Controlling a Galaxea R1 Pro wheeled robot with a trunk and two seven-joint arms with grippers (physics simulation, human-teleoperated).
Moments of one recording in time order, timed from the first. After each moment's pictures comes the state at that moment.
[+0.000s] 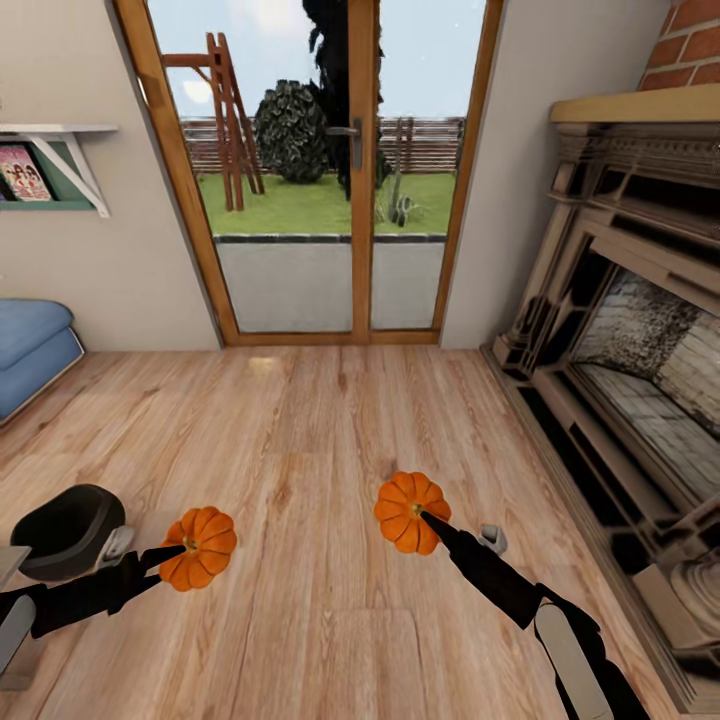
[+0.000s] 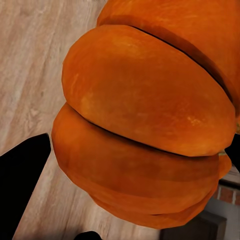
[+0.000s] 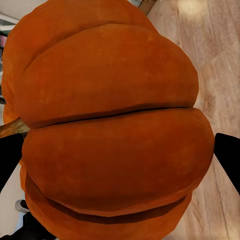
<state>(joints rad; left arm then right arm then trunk) -0.45 0.43 0.29 -0.74 0.48 0.87 -0.85 -0.25 -0.02 -0.08 -1.23 -0.83 0.55 0.50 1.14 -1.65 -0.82</state>
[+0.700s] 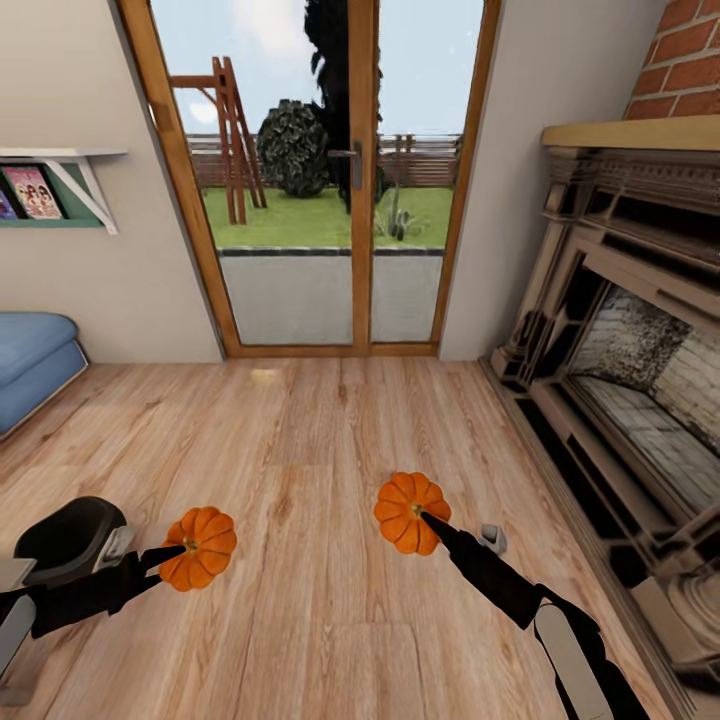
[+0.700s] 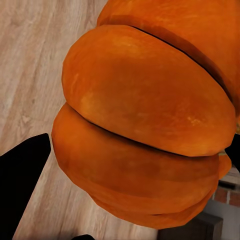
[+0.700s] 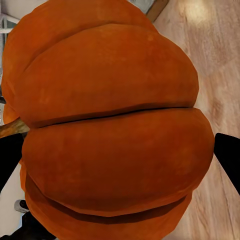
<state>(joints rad) -0.45 0.43 0.29 -0.74 0.48 0.87 -0.85 -0.25 -0.02 -0.08 -1.23 -0.82 0.55 0.50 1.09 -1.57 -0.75</state>
